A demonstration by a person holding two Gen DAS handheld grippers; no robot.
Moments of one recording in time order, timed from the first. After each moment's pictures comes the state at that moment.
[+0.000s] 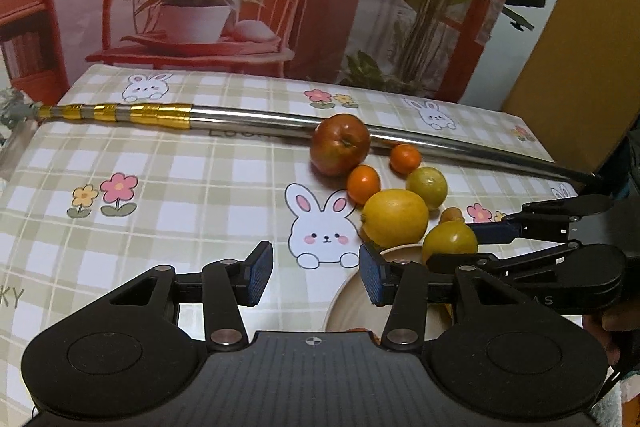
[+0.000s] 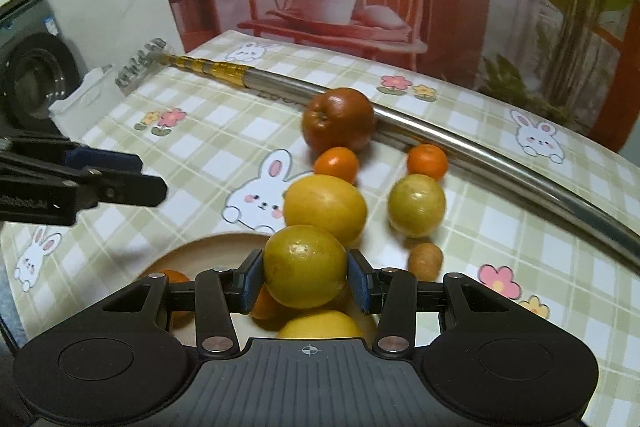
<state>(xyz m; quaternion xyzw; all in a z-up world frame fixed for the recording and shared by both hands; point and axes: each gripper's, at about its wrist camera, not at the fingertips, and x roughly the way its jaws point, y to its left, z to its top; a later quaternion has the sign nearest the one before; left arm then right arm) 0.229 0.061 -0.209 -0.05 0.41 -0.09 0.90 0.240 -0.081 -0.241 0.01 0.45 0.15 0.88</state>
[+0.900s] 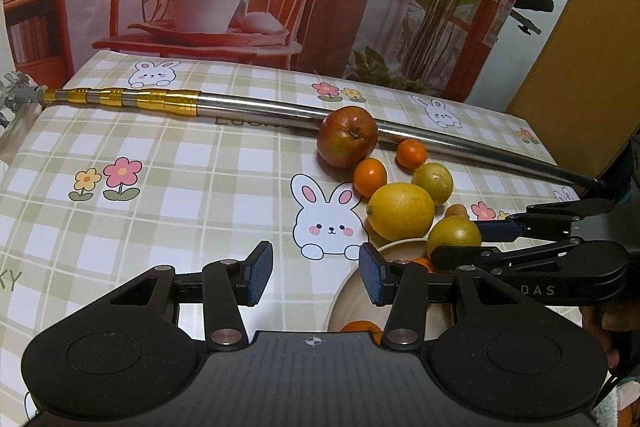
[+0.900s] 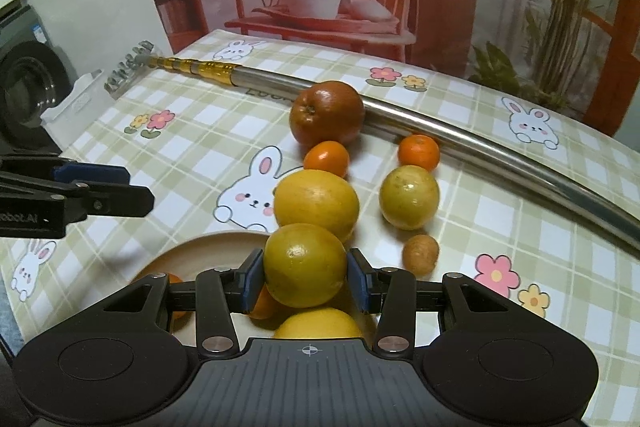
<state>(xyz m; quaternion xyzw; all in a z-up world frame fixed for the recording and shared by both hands) 0.224 0.066 -0.214 -0.07 0.42 -0.08 0.90 0.242 -0.086 -0.245 0.03 0.46 0.13 0.88</state>
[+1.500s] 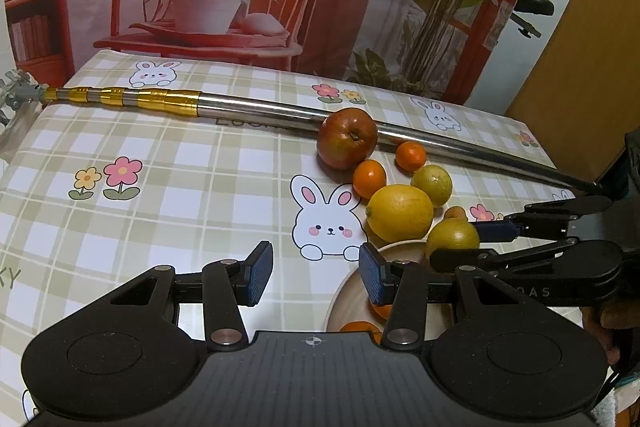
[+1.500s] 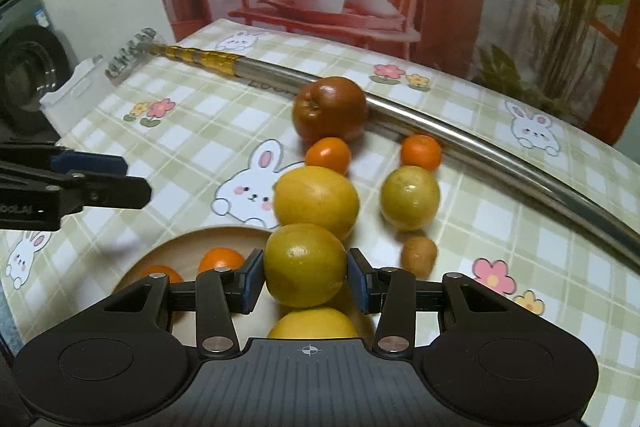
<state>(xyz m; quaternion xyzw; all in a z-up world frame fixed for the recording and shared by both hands) 0.224 0.066 -0.214 -0.07 0.42 -0.08 0.90 0.245 -0.081 -0.245 0.00 0.47 0.13 0.87</state>
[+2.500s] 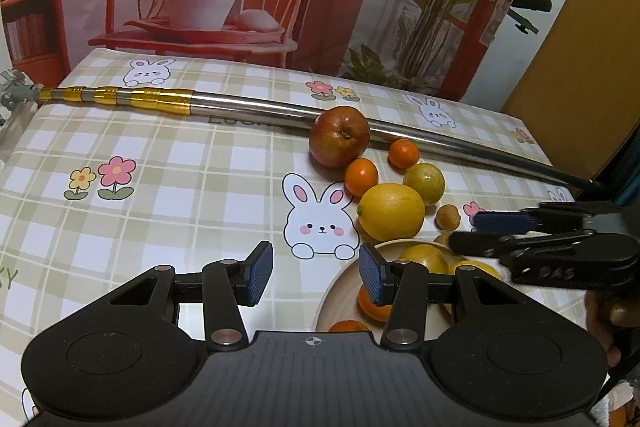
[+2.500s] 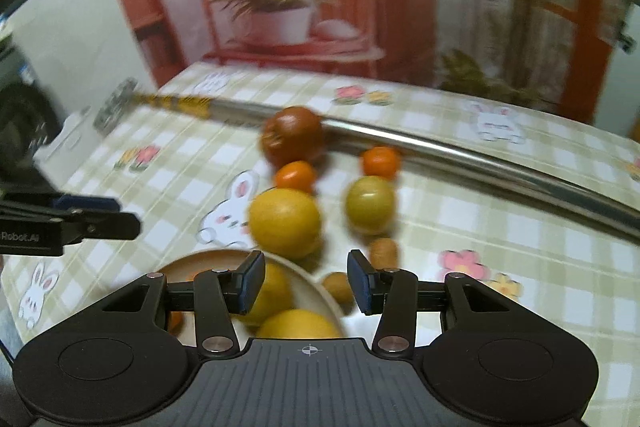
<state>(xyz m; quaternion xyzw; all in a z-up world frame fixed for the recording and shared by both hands) 0.227 0.063 -0.210 -0.07 0.43 -0.09 0.90 0.226 -0.123 -0.233 0.07 0.43 0.09 0.90</state>
